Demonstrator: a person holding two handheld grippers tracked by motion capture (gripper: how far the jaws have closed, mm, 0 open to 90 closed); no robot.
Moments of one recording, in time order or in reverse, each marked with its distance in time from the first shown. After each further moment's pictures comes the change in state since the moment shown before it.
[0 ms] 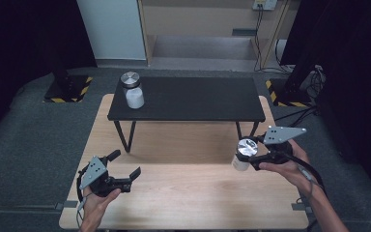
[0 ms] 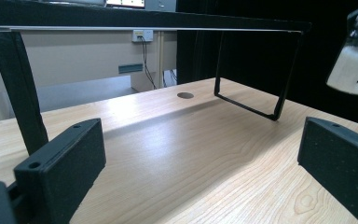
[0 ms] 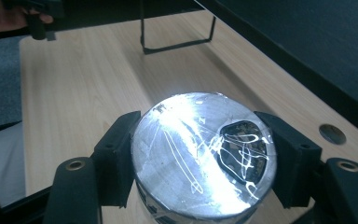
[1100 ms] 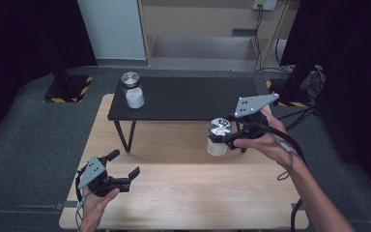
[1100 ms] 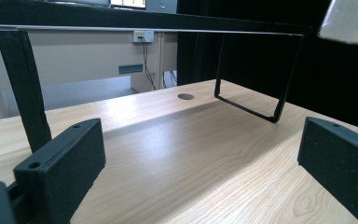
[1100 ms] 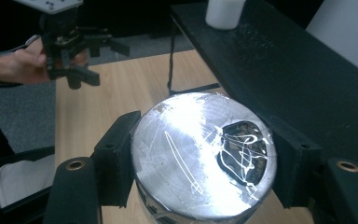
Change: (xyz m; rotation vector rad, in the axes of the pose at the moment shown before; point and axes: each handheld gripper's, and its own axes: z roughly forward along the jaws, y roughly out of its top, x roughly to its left) left arm 0.002 -0.001 -0.002 -0.008 0.000 -0.017; right arm -0.011 0.109 0.029 0.002 0.104 -0.051
